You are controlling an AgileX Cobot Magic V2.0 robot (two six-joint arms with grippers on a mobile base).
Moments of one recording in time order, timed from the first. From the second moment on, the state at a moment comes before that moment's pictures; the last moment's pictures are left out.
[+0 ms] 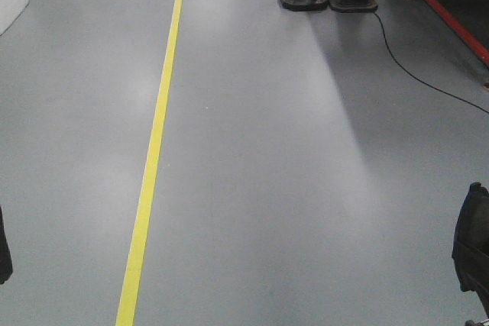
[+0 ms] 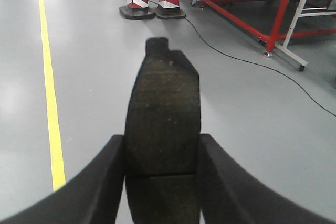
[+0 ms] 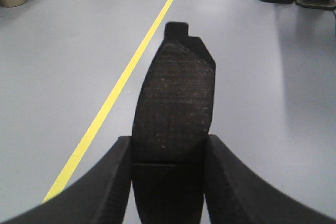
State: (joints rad) left arm -0.40 0.34 -0.35 0.17 0.38 -0.27; right arm 0.27 0.35 -0.32 0.01 0.43 -0.02
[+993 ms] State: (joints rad) left arm -0.40 0.34 -0.35 0.17 0.38 -0.27; right arm 0.27 0.35 -0.32 0.01 0.43 -0.02
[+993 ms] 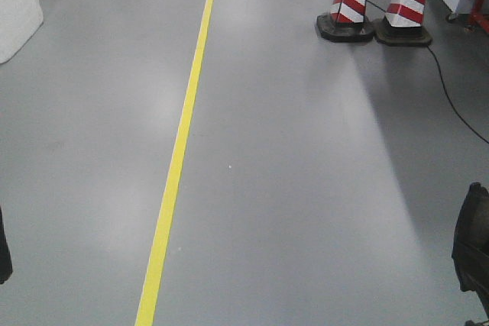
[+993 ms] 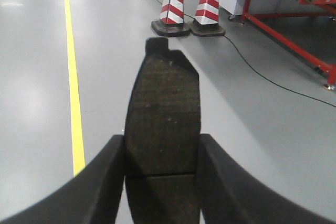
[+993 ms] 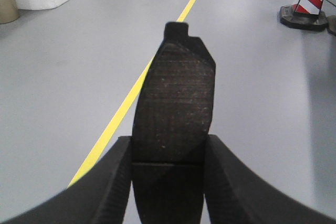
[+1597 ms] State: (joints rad) left arm -0.40 0.34 -0.35 0.17 0.38 -0.27; right arm 0.27 0.35 -0.32 0.01 0.43 -0.02
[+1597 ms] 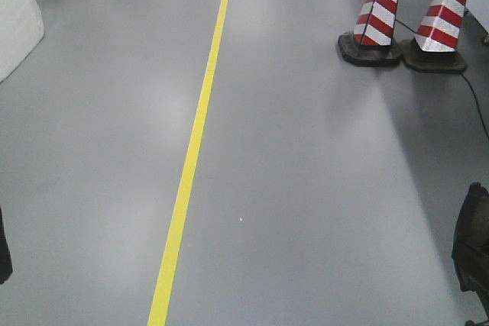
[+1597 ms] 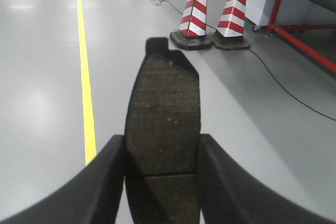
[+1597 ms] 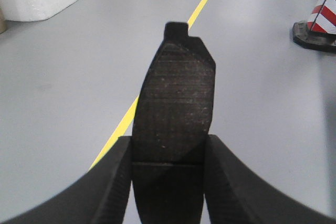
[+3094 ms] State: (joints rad) left arm -0.40 0.34 -0.35 0.17 0.38 -0.27; right arm 0.27 0.35 -0.32 0.01 0.43 -0.02
